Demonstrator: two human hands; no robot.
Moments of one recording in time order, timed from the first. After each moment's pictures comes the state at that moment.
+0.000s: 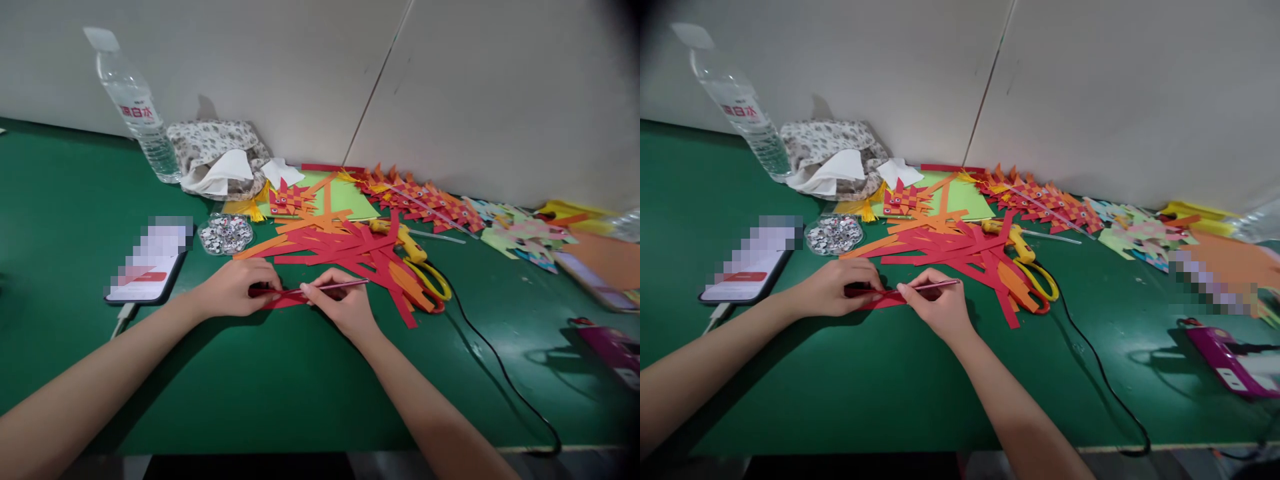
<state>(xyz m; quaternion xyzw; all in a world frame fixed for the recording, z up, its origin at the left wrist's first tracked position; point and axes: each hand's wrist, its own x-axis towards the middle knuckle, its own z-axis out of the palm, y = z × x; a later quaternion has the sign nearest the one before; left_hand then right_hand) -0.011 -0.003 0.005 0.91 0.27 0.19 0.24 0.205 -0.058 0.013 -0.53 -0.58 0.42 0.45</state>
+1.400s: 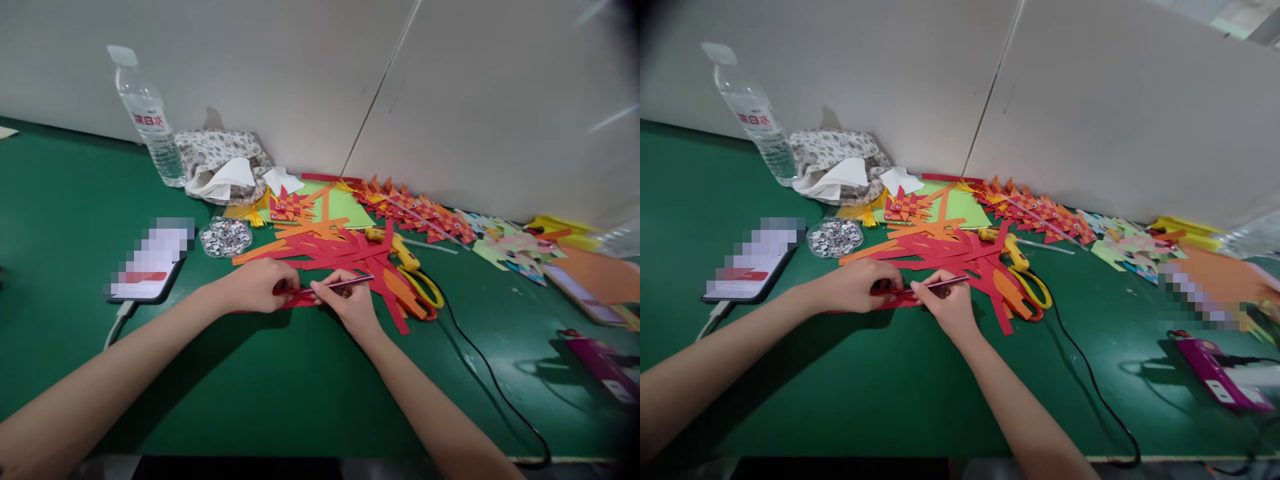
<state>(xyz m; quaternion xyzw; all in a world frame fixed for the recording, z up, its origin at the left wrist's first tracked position) 0.026 -0.002 0.025 0.92 0.29 0.14 0.24 0.224 -0.050 0.004 -0.53 -0.54 0.43 0.48</state>
